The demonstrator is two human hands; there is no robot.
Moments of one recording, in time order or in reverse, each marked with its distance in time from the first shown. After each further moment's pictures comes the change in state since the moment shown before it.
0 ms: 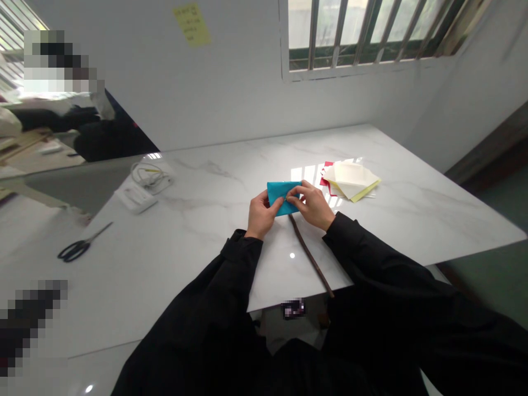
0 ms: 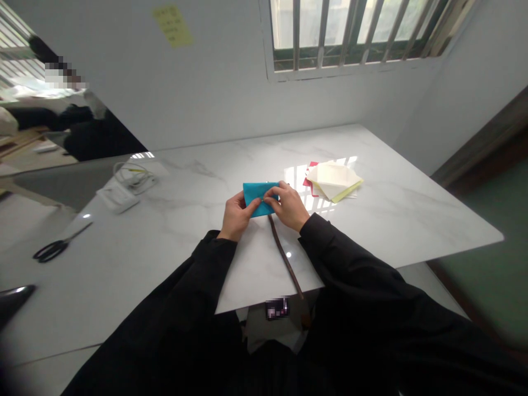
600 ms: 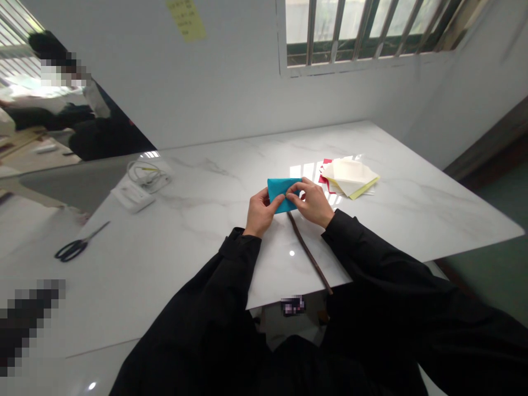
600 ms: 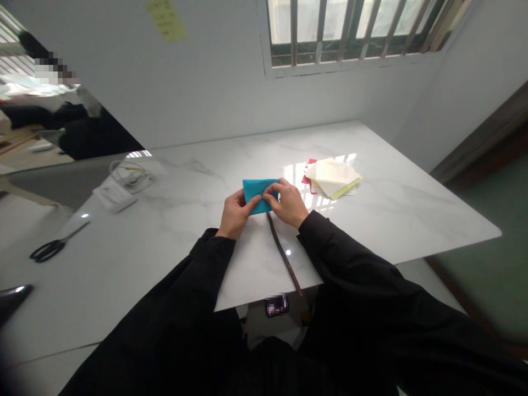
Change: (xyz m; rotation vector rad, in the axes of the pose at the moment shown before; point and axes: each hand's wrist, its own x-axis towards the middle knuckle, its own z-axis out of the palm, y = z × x) left_hand -0.001 0.001 0.000 -0.057 -0.071 0.003; right_hand 0.001 -0.003 -0.001 -0.014 0.054 0.038
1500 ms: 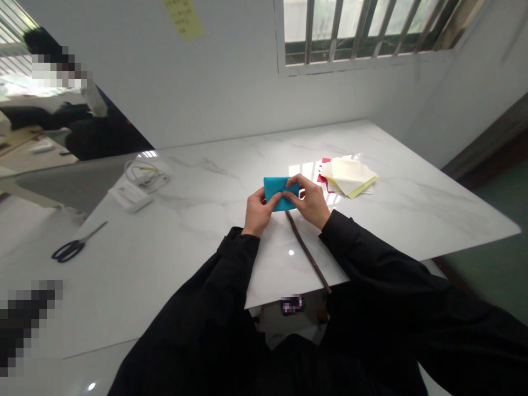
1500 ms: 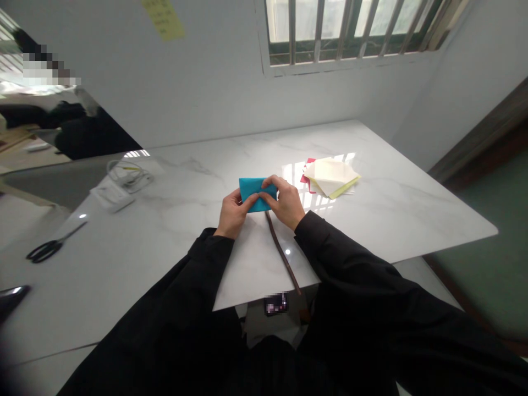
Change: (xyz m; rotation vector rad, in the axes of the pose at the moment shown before) left_hand 0.002 0.002 0.001 0.018 0.065 -0.006; right_hand -0.003 -0.007 0.003 0.073 0.072 0.010
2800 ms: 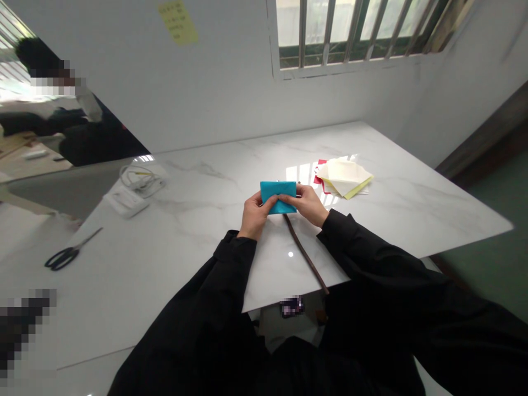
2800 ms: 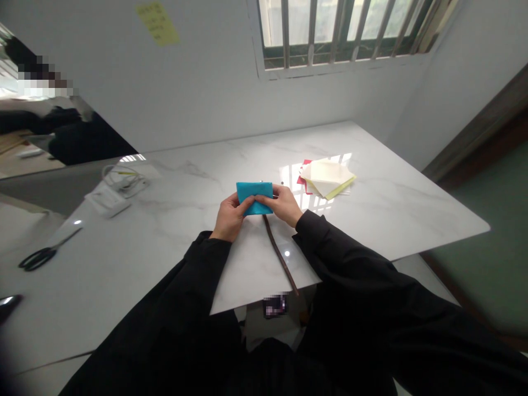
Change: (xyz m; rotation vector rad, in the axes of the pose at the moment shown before) left_hand 0.001 -0.007 0.000 -0.138 0.001 -0.090; right_hand 0.005 0.017 0.009 0.550 -0.128 0.339
